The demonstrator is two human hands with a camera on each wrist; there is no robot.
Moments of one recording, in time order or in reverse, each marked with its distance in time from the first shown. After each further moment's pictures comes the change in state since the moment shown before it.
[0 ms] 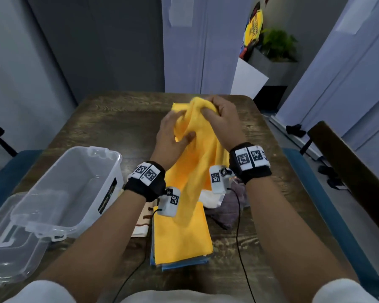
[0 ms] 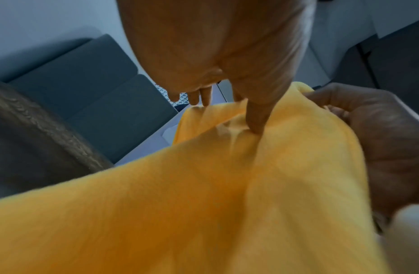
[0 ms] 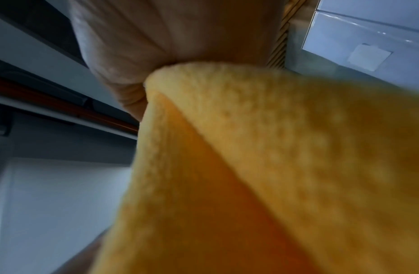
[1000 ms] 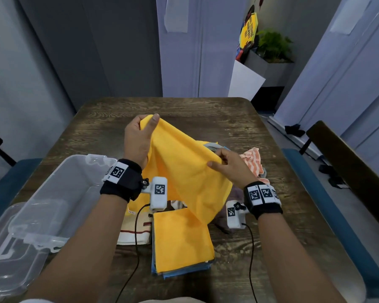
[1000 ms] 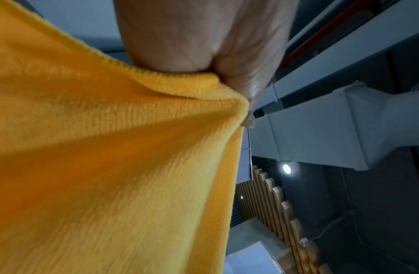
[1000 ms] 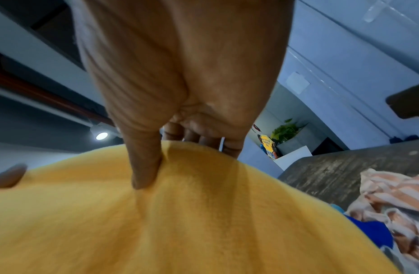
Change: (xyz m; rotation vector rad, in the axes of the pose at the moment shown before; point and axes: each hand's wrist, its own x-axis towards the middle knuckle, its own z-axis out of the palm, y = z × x) left_hand 0.015 0.024 -0.050 -0.362 0.279 -0.289; right_hand -0.077 0.092 -0.023 -0.119 -0.265 0.406
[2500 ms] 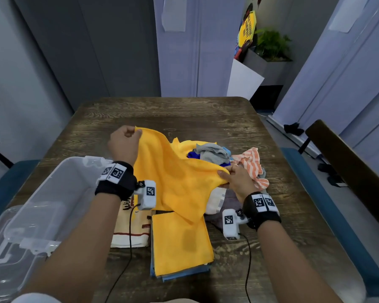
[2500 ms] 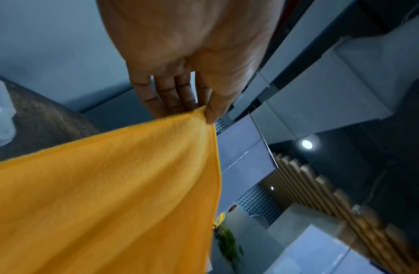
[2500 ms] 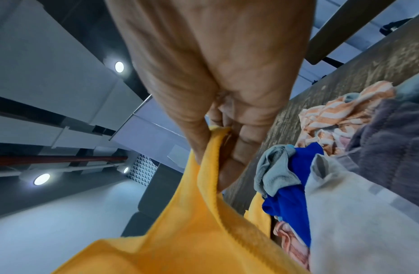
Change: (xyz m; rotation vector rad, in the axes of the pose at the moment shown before) left_hand 0.034 -0.042 -0.029 0.512 0.246 0.007; right_hand -0.011 0.045 0.014 0.464 0.197 0.395
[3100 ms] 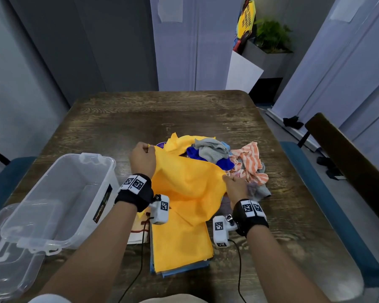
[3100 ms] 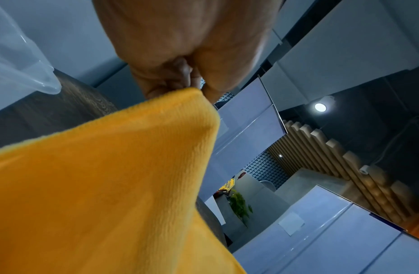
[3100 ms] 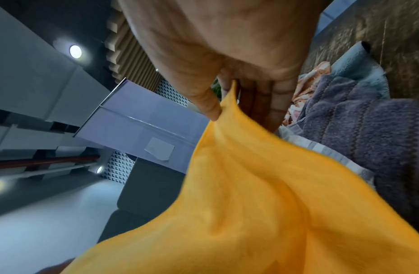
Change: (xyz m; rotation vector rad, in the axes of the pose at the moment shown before) left_hand -0.044 -0.025 0.046 0.139 -0.117 -0.122; right_hand 0.001 0.043 0.016 -0.114 0.356 0.212
